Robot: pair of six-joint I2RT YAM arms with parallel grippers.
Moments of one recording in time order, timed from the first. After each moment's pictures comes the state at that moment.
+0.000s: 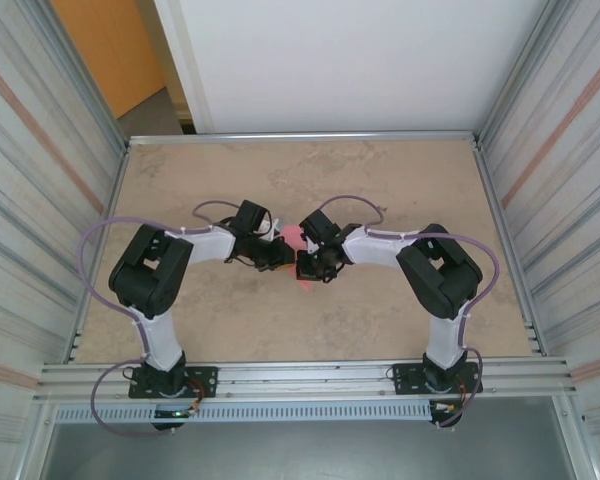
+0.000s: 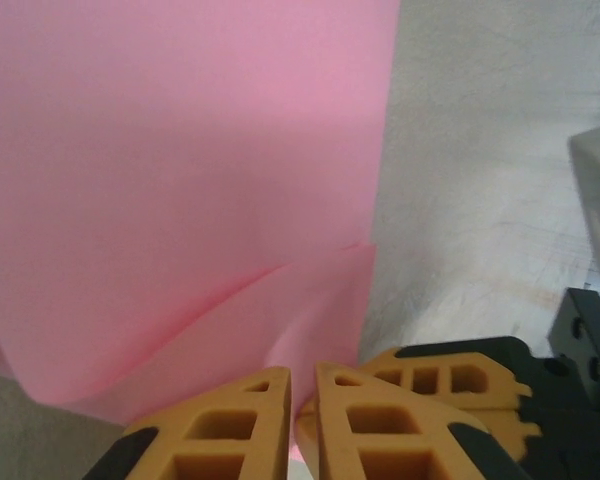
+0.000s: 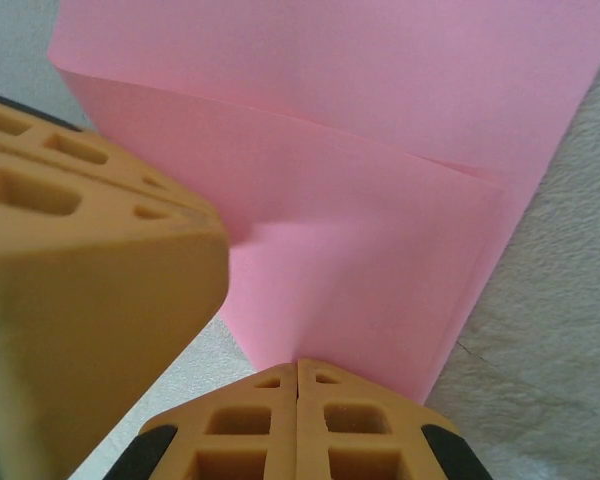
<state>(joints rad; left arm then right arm) -0.49 1.85 0.97 -0.17 0.63 -0.63 0.75 1.89 1.11 -0.39 -0.30 0.70</state>
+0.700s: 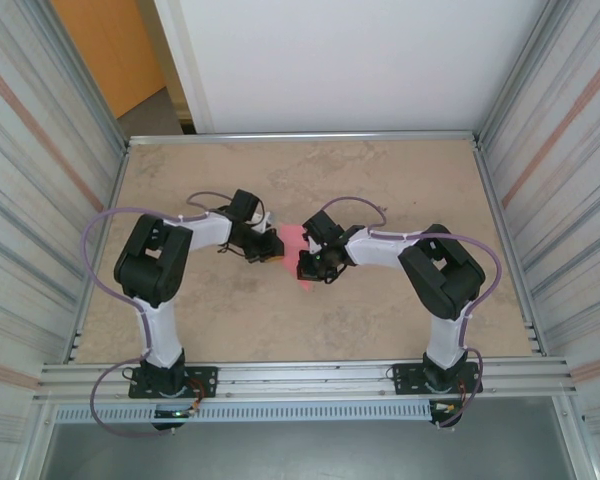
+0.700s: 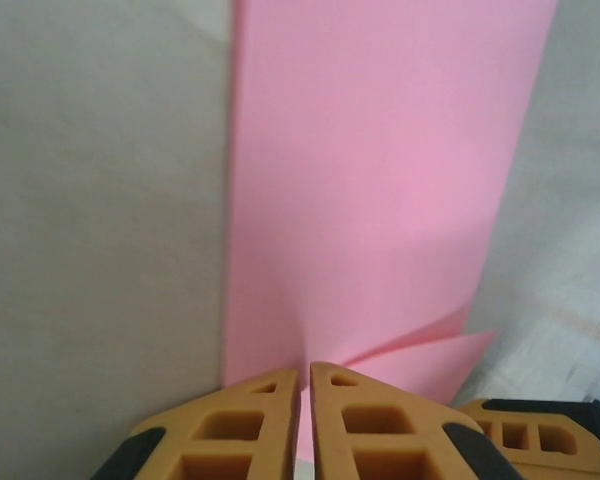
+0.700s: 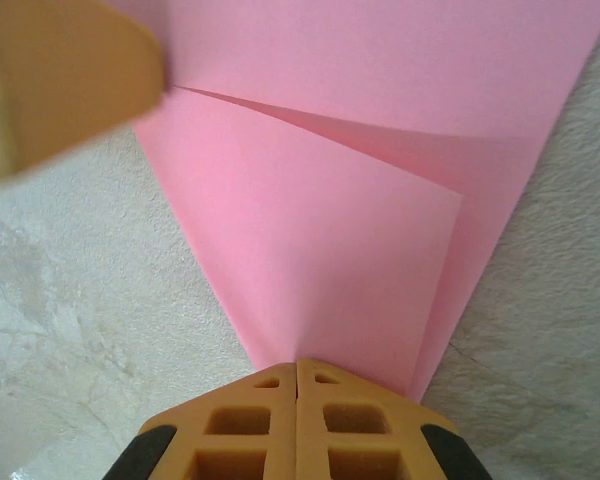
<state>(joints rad) -0.39 1.93 1.10 -0.36 0.57 -0.51 0.73 1.87 1.07 -0.34 -0.31 0.70</state>
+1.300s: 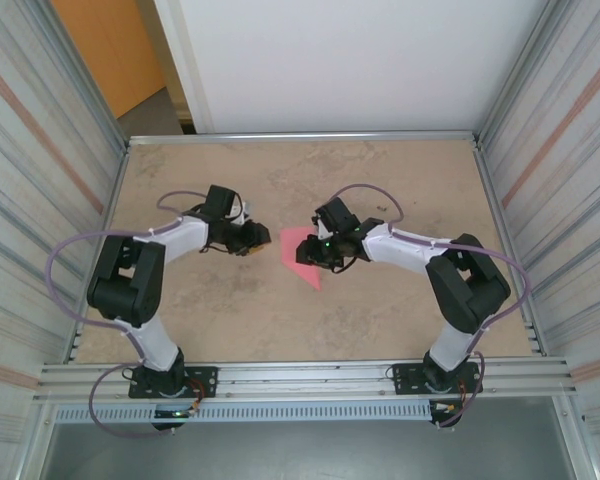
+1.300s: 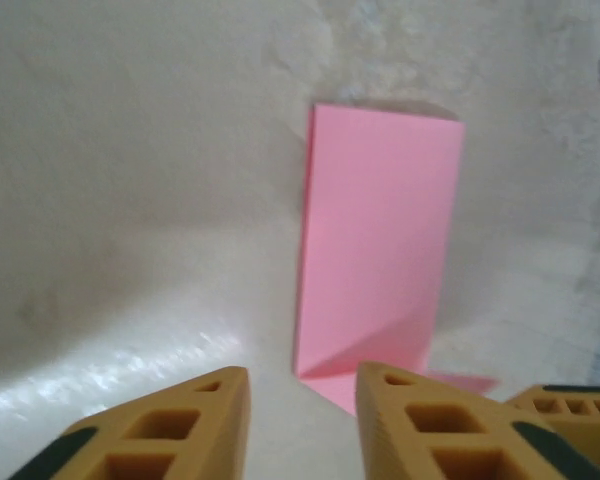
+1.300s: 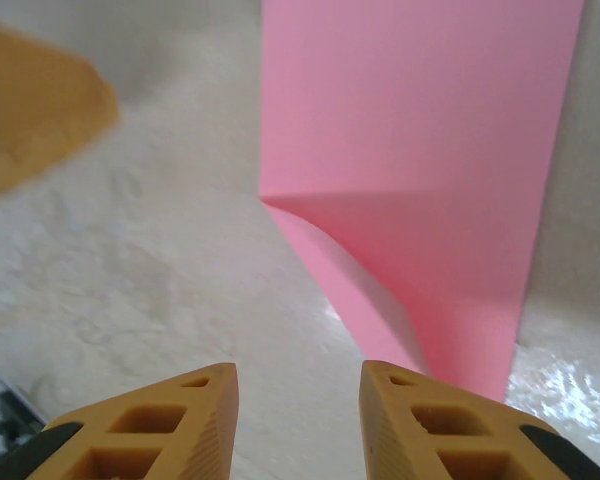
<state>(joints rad) -0.33 1.72 0.97 -0.30 0.55 -0.65 0.68 1.72 1.06 -0.32 -0.34 0.76</state>
